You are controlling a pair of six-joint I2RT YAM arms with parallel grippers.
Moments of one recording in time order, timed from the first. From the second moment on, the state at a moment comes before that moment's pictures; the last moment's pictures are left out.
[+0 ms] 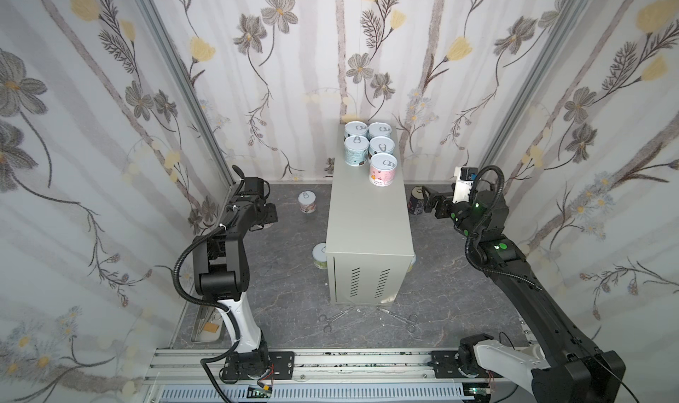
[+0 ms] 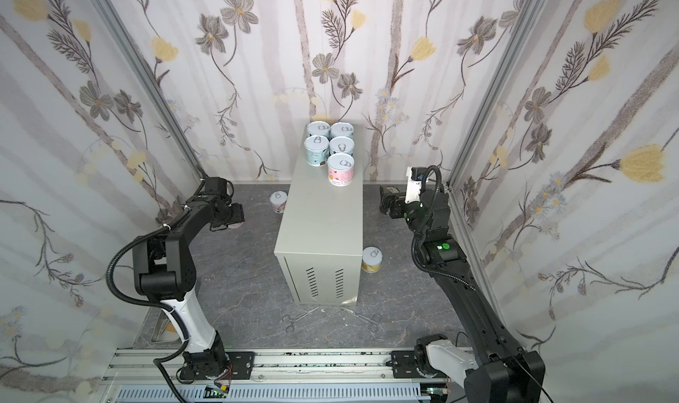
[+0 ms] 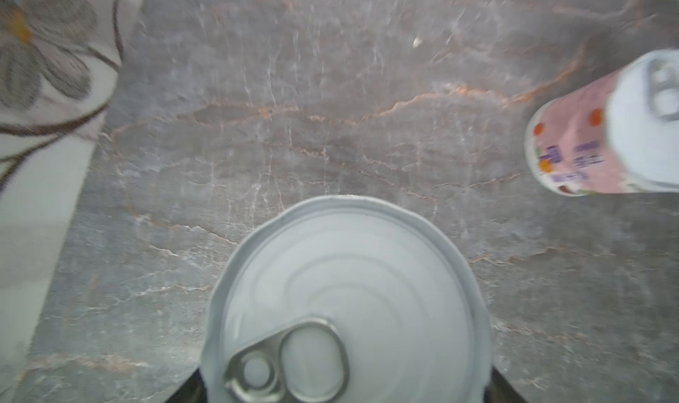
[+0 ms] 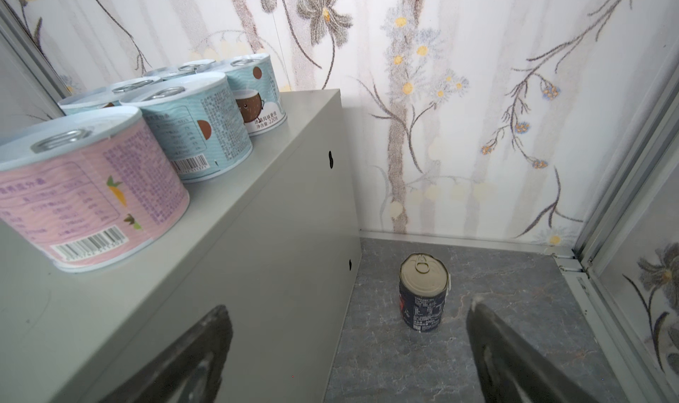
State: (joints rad) left arm 0.05 1.87 1.51 -0.64 -0.07 -0.17; right arm 0.23 1.13 1.05 -0.01 -0.05 0.11
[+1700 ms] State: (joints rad) left arm -0.47 1.75 2.27 -1.10 0.15 -0.04; right arm 0.22 1.44 1.38 0.08 -0.22 0.07
